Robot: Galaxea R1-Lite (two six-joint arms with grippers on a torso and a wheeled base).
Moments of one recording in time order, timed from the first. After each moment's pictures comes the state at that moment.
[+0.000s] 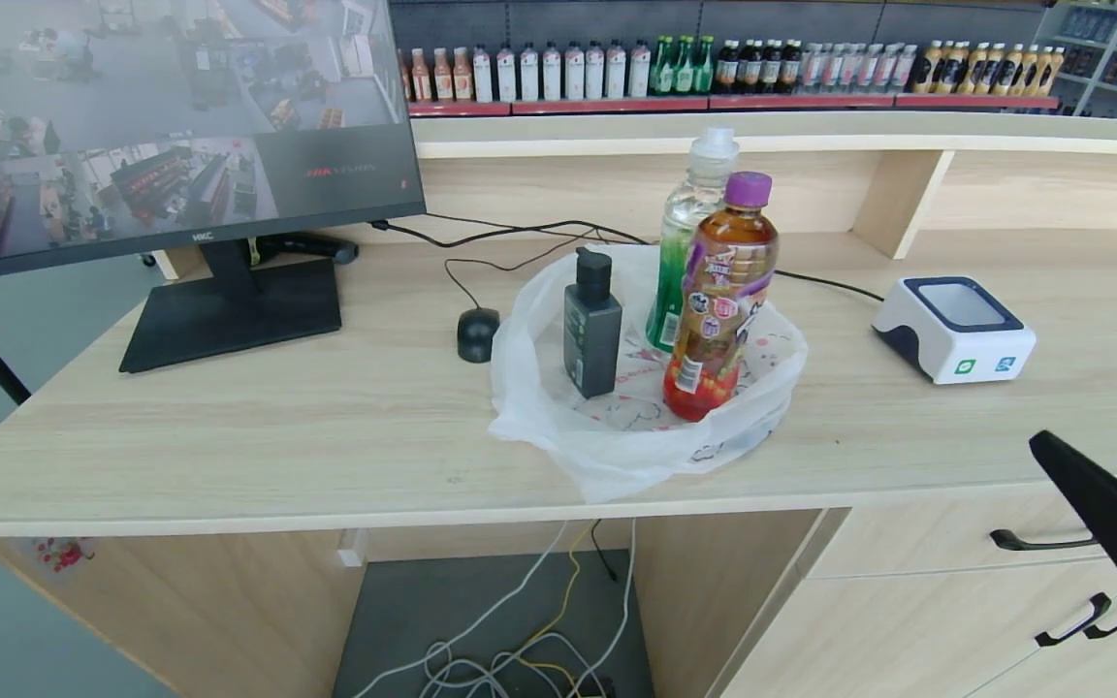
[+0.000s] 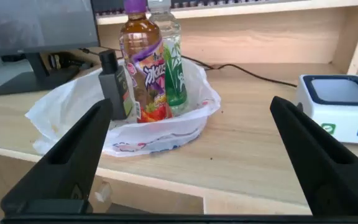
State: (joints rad) left arm 0.00 0.00 0.00 0.00 0.00 -0.01; right arm 0.41 1.05 -0.01 -1.33 -0.06 0.01
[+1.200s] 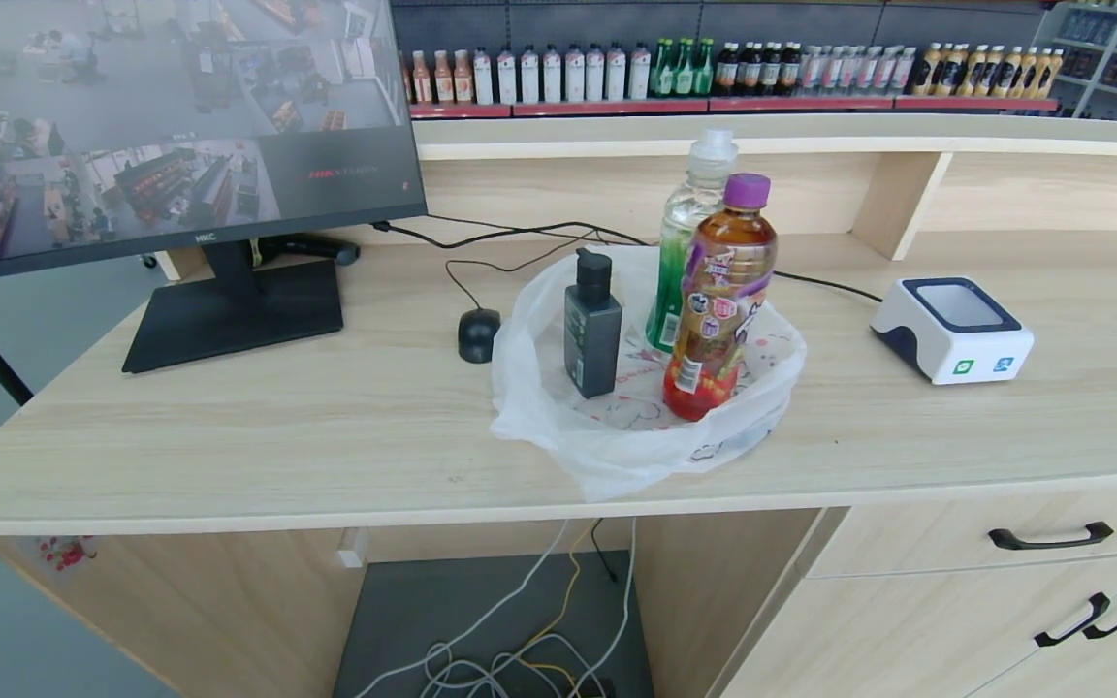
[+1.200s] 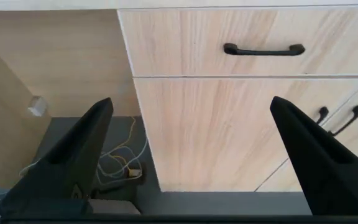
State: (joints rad) left arm 0.00 0.00 0.00 0.00 0.00 -0.01; right arm 0.04 0.05 -0.07 0.08 0.04 -0.02
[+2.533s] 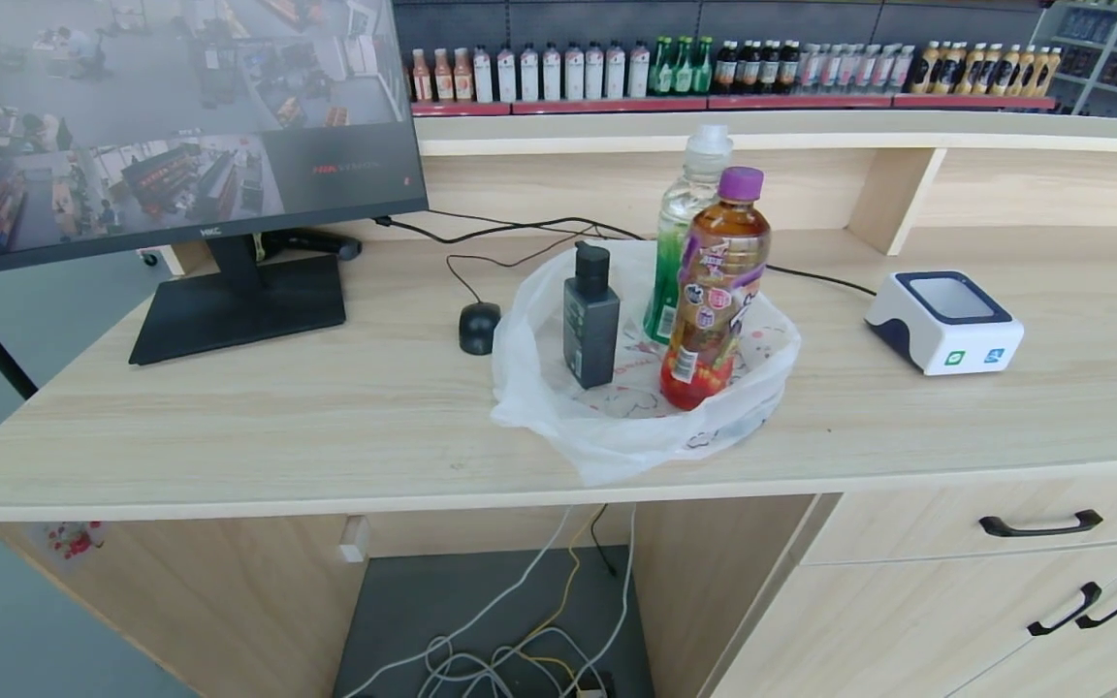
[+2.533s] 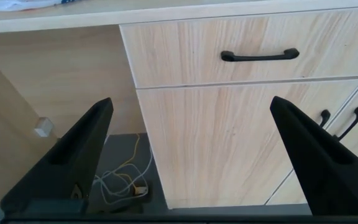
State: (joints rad) left arm 0.00 0.00 0.00 0.00 0.00 -0.01; right arm 0.01 0.00 0.00 0.00 0.00 0.03
